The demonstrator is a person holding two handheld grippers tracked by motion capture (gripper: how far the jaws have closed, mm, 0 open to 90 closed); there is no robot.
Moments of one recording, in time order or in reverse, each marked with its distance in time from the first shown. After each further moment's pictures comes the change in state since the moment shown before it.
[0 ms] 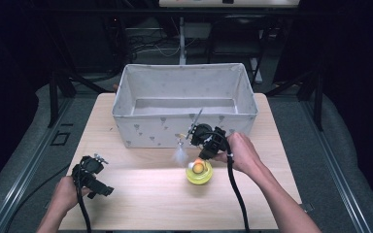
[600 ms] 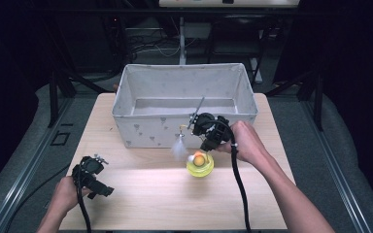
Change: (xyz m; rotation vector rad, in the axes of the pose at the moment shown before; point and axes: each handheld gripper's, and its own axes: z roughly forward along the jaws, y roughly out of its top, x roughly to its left) left arm -0.001 -0.001 0.000 0.003 0.007 -0.001; right arm -0.008 0.008 -0.033 -0.010 -0.006 -0.021
